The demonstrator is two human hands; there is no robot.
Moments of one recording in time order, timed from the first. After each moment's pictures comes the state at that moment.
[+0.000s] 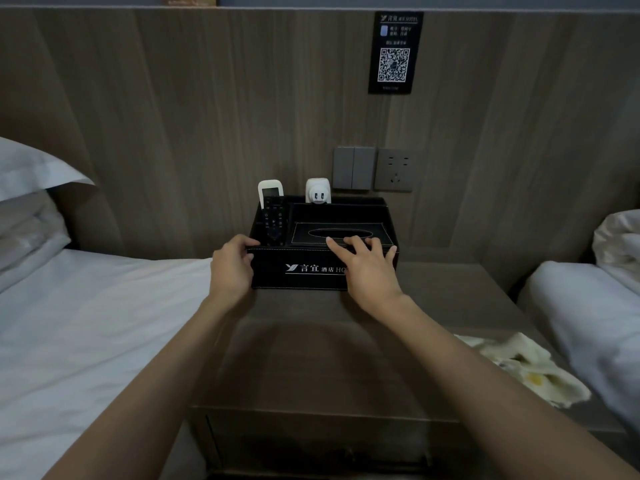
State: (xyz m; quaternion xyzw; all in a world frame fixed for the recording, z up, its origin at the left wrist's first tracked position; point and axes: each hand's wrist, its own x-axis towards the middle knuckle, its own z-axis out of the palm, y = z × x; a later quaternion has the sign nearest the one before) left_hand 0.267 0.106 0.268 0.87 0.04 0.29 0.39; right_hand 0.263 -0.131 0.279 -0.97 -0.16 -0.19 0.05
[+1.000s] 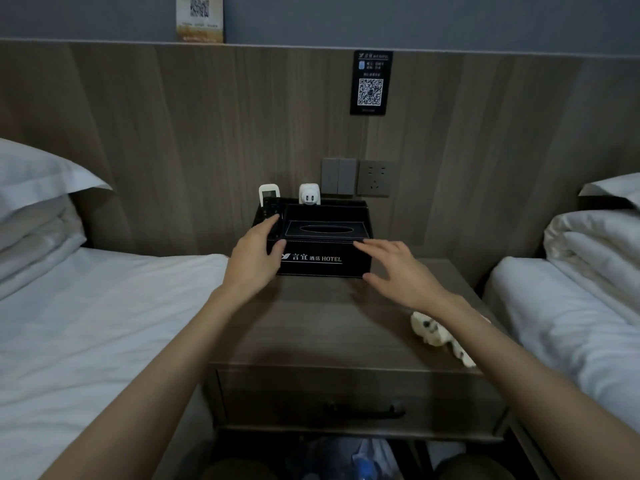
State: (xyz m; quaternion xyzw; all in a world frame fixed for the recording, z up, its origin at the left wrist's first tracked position) left_hand 0.172 0.052 0.328 0.90 -0.07 0.27 0.33; right_hand 0.168 -0.208 0.328 -0.95 -0.23 -0.13 0.17
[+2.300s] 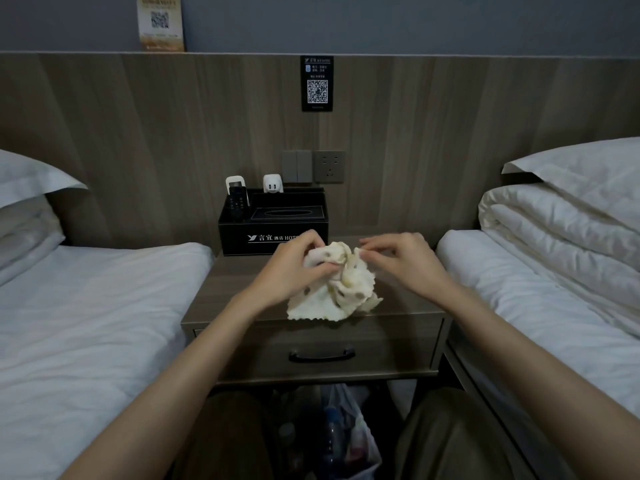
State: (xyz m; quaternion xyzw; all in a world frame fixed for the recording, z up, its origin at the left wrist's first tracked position) left_hand 0.059 -0.056 0.338 0.87 -0.25 0.13 0.40; right_hand 0.055 -0.282 0.342 -0.90 -0.20 -0.20 0.32
